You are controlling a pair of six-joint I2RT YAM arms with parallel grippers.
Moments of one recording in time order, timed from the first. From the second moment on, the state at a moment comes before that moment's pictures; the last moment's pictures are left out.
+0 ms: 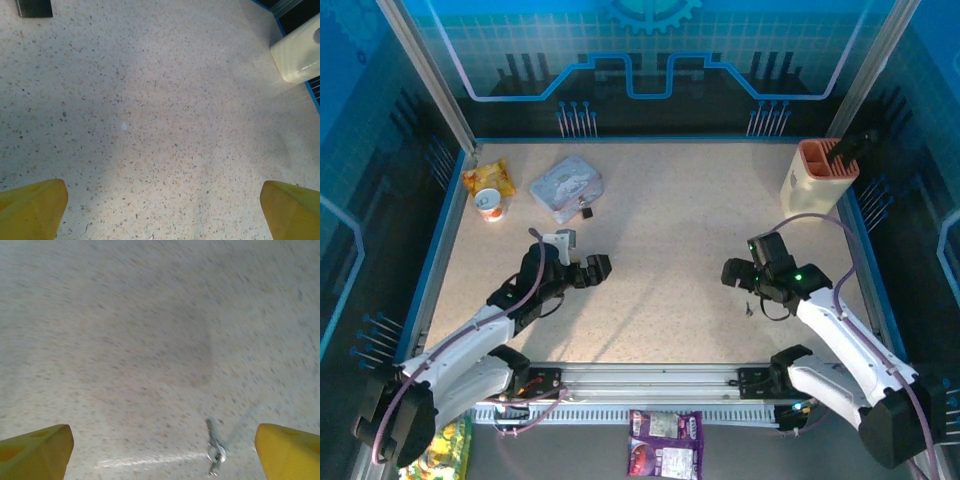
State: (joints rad) left arm -0.43 0.92 0.39 -0.02 0.14 -0.60; right arm 0.37 0.93 0.67 -0.83 0.13 0.65
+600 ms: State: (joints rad) left arm -0.44 1.02 0.33 0.15 0.13 -0.50; right arm 0.40 0.96 0.49 -0.85 0.15 0.95
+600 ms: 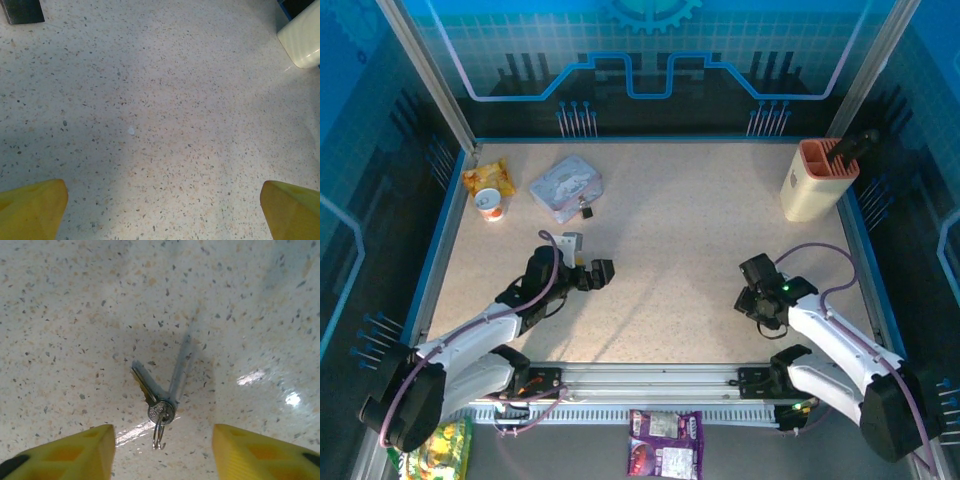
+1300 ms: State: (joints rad) left arm -0.44 1.02 0.32 0.19 0.13 -0.50; right arm 0.46 1.07 0.46 -0.76 0.17 1.01
